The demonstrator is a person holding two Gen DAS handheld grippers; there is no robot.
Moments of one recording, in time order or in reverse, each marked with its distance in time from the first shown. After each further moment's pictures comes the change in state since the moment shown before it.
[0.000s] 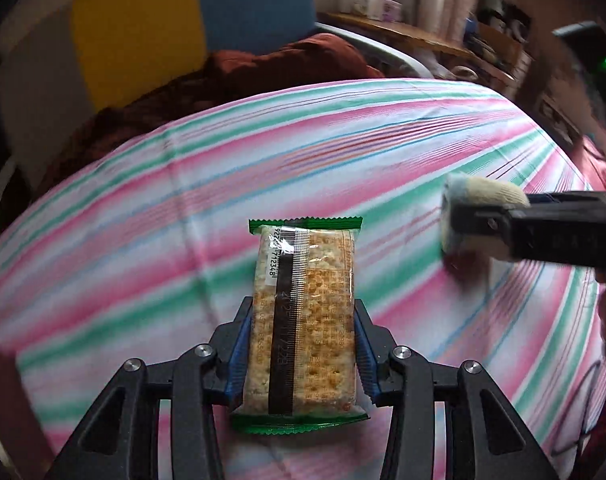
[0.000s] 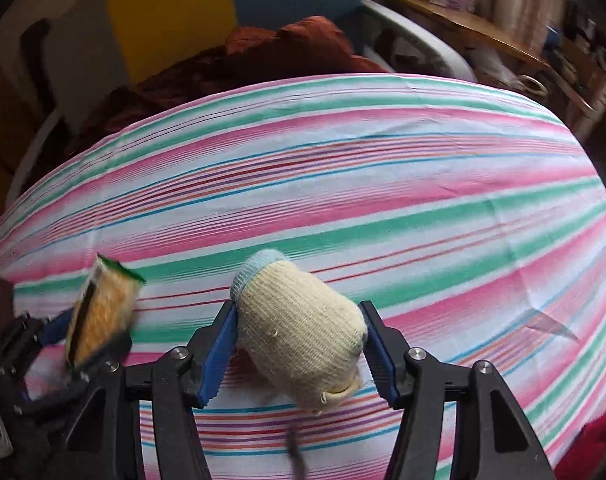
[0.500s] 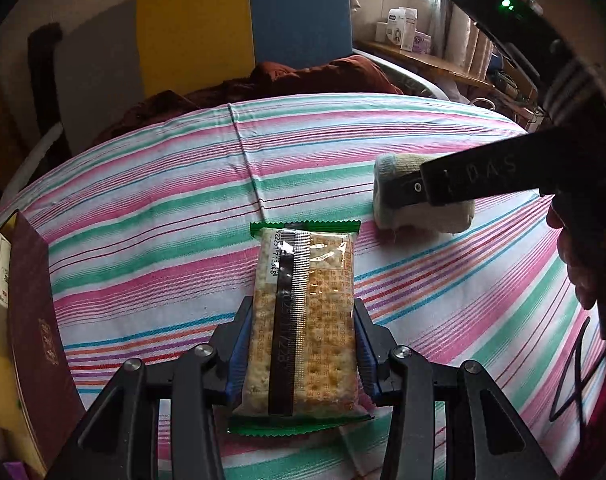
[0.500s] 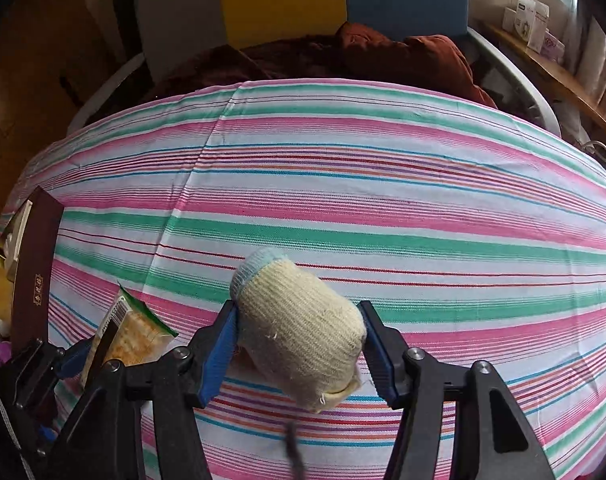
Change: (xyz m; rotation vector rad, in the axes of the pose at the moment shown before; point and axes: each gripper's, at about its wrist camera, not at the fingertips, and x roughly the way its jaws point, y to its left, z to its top) left arm -0.037 -0.001 -0.073 -0.100 -0.109 0.068; right arm -0.006 0.054 -0.024 -0.241 0.007 0.141
